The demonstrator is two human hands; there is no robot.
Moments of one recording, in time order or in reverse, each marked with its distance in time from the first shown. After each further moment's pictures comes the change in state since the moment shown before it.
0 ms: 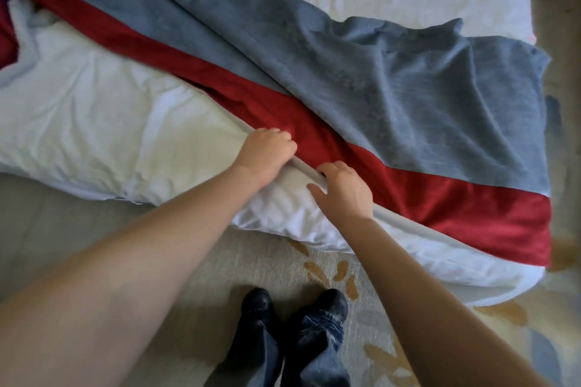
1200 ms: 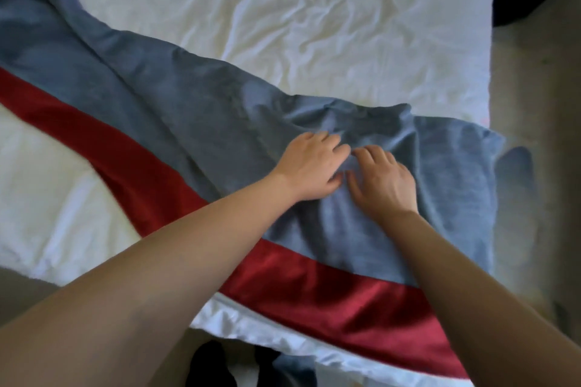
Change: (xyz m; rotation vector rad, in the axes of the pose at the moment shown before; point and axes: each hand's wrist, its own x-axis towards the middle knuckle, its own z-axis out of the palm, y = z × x) left_hand 0.195 0.056 -0.084 -0.110 0.275 0.112; right_hand 0.154 0.137 -0.133 -0.283 0.158 -0.186
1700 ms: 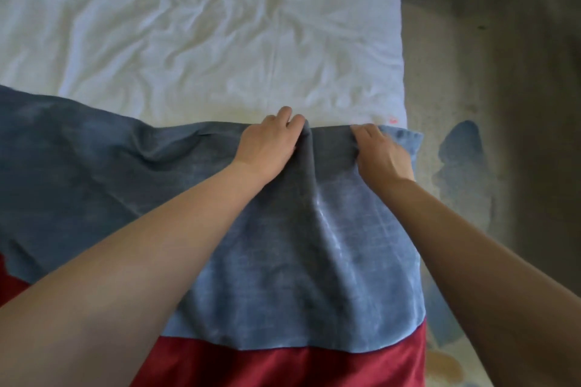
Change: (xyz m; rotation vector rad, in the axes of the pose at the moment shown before) left_hand 0.192 0.048 0.062 0.040 -0.079 -0.171; right_hand 0.065 0.235 0.030 0.029 -0.144 0.223
